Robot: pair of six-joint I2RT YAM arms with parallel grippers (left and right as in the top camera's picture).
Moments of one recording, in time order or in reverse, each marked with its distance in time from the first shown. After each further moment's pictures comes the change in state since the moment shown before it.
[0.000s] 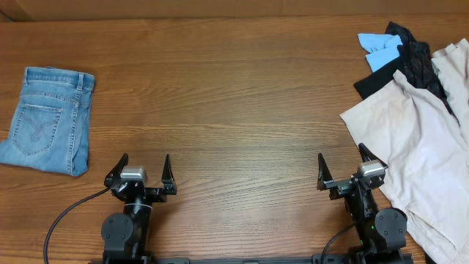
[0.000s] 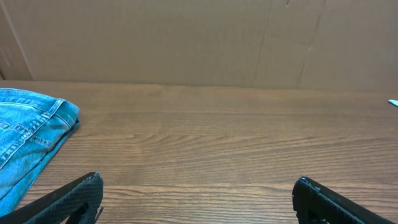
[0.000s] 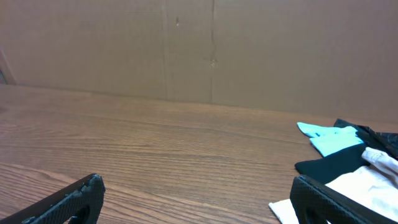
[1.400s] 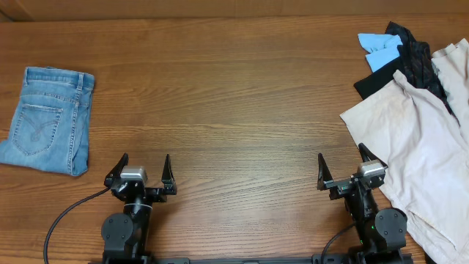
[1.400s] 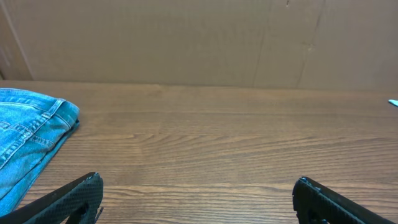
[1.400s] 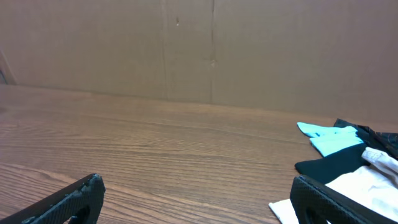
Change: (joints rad) left arm 0.000 0.000 0.000 0.000 0.000 0.000; right arm 0.000 0.000 0.000 0.000 0.000 0.000
